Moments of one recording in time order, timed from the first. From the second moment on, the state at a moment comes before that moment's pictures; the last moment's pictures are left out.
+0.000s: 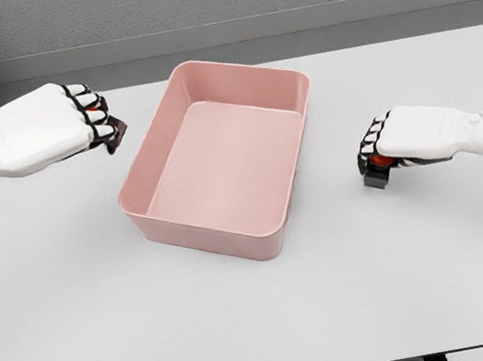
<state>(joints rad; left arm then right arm) -0.67 0.99 -0.59 -1.77 -0.59 -0.61 -0.15 -0.52 -0.93 0.63 -1.57 0.49 -0.61 0.36</state>
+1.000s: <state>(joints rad) -0.83 0.72 -0.86 -1.76 -0.60 -0.61 -0.34 -0.66 -0.92 0.63 -1.58 0.44 -0.61 0.35</state>
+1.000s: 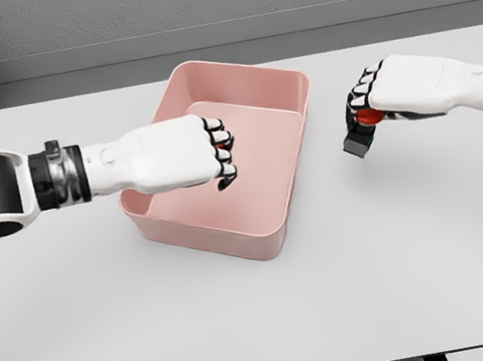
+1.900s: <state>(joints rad) -0.84 0.67 -0.90 -1.69 -0.64 -0.61 -0.33 -0.76 -0.87 0.64 -1.59 0.41 -0.61 0.35</state>
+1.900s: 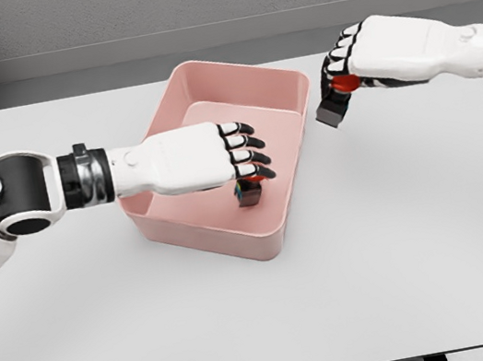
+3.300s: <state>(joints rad) -0.85 1.19 -0.88 -1.75 -0.17 -0.61 -0.33 -0.90 -0.58 0.71 -1.56 0.47 -0.61 0.42</state>
